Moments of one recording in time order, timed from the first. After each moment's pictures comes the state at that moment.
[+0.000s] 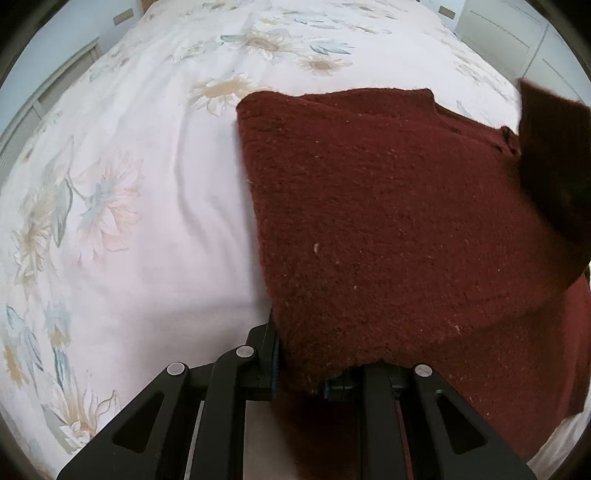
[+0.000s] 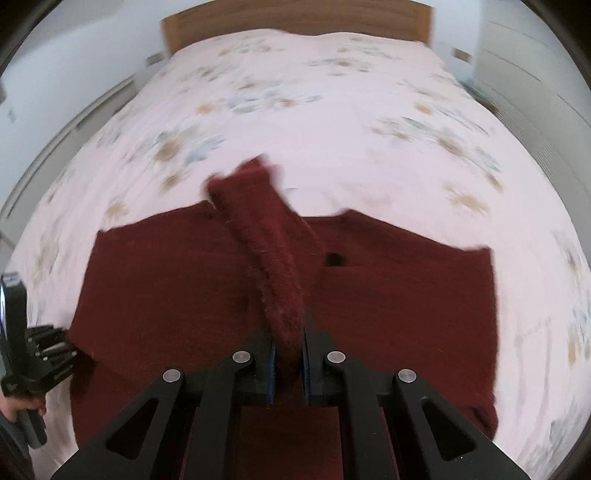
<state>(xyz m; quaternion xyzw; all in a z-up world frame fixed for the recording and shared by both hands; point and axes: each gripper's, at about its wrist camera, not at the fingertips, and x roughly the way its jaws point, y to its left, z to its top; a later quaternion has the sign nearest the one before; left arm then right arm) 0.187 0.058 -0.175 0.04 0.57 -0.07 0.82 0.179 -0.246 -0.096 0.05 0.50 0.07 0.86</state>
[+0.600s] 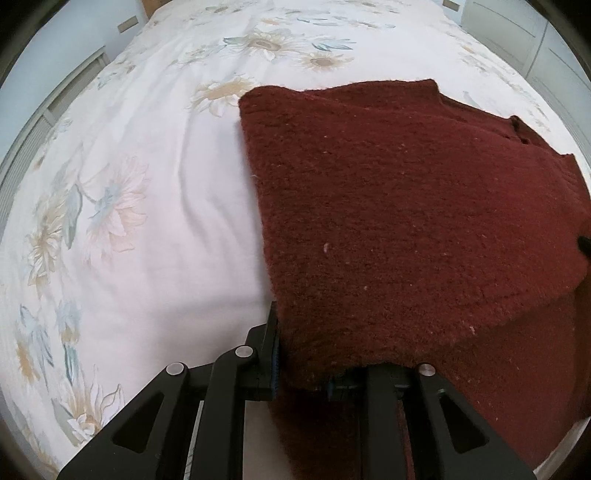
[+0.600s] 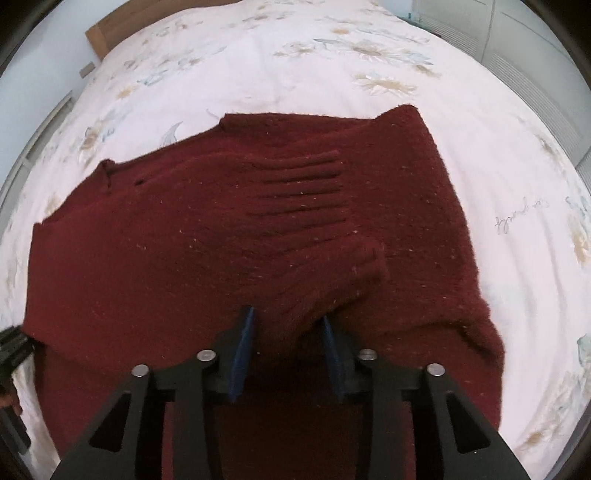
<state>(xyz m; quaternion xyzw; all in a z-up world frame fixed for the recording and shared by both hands) 0.188 0.041 -0.181 0.06 0.57 -0.04 0.82 0.153 -0.304 -0.161 0.09 0.56 0.01 0.82</state>
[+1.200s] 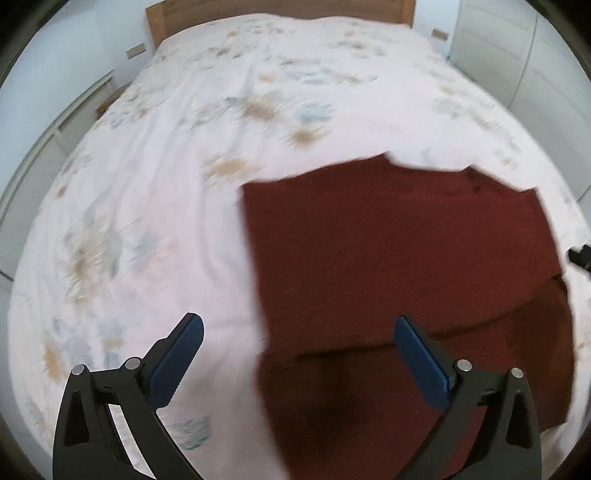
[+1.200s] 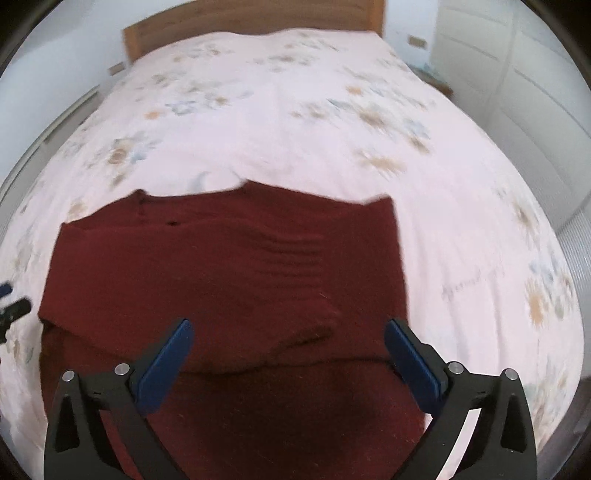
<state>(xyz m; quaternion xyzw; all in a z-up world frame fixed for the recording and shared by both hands) 0.166 0.013 -0.094 0.04 0.52 -0.07 0.85 0.142 -0.296 -0.087 0.01 0.49 0.04 0.87</state>
